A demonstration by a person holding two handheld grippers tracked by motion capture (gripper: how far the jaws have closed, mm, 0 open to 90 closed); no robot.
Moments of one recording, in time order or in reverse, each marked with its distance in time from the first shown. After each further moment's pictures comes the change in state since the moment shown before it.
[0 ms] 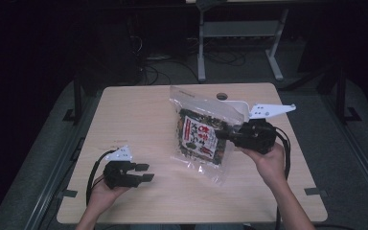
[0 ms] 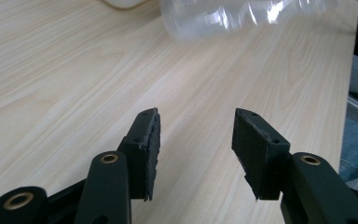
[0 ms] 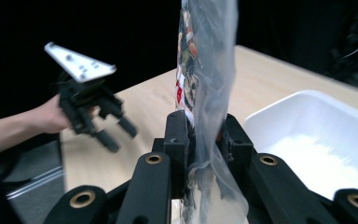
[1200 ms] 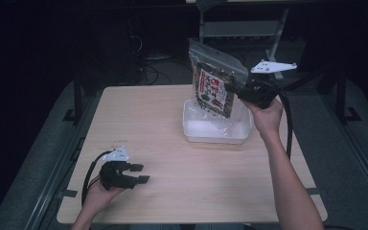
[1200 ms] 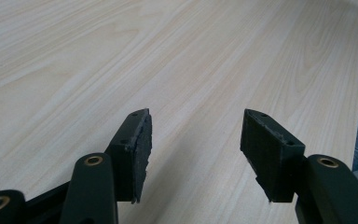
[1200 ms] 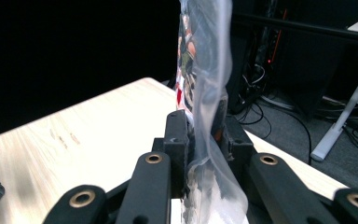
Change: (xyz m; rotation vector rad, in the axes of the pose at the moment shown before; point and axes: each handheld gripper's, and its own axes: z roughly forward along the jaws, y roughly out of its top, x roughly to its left) left arm 0.010 -0.010 -0.002 0.038 0.007 -0.021; right arm -0.088 0.054 0.018 -0.060 -0.256 -0.036
